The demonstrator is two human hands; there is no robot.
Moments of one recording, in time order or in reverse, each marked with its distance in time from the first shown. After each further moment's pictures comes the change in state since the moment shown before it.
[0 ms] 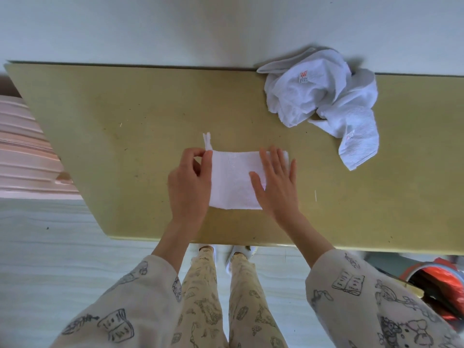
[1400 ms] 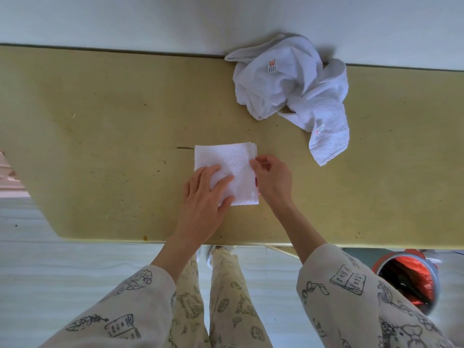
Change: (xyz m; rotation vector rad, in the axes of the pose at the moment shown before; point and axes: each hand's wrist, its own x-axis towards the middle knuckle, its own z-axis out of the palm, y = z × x) left_hand -0.050 -0.036 0.079 0.457 -0.378 0.469; right_hand 0.014 0.034 -0.035 0.646 -0.055 0.569
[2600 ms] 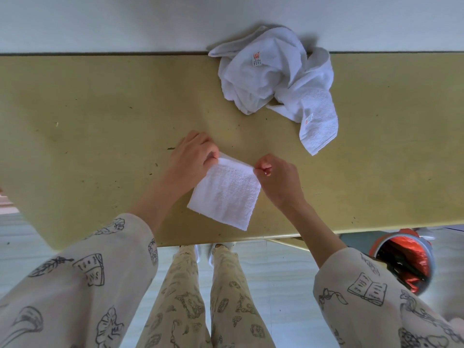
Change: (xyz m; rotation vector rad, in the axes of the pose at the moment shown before) left_hand 0.082 -0.026 -0.031 -0.146 -0.082 0.263; right_hand -0.012 0.013 -0.026 -0.253 -0.032 -0.248
